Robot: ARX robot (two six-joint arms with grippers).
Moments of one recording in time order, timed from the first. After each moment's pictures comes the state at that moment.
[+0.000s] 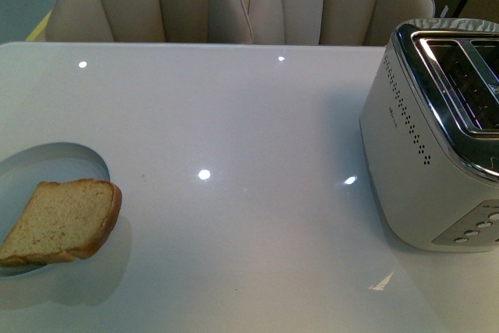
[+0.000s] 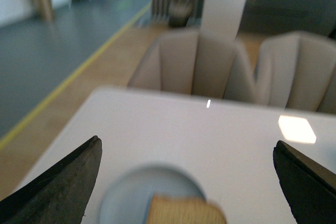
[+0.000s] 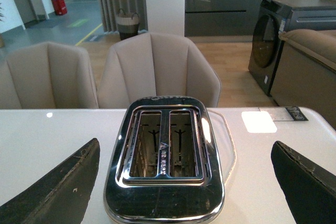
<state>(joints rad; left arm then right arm) -0.03 0.12 0.10 -0.23 -0.13 -0.08 0.00 0.01 0.03 0.00 0.00 0.00</state>
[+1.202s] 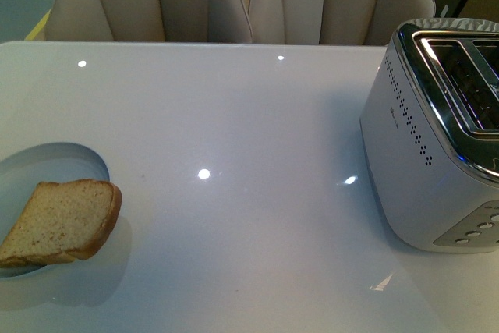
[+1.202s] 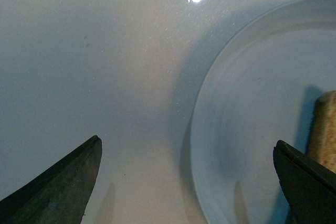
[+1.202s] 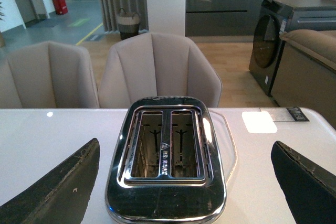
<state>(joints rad) 0.44 2.18 0.65 0.60 0.14 0.21 0.00 0.00 0.03 0.00 0.00 0.00</state>
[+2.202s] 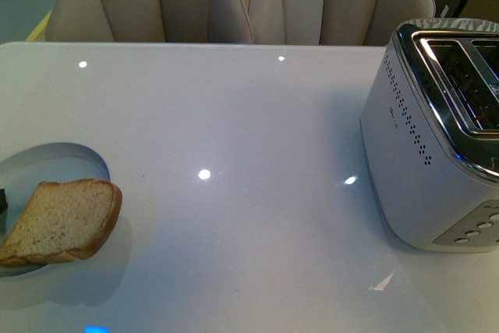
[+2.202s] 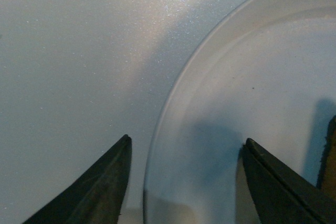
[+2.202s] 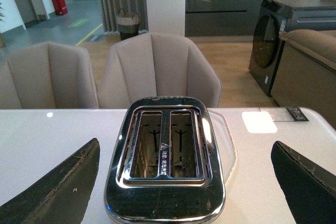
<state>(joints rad) 0.39 2.37 0.77 0.61 0.19 0.13 0.00 0.00 0.03 0.00 0.00 0.00</state>
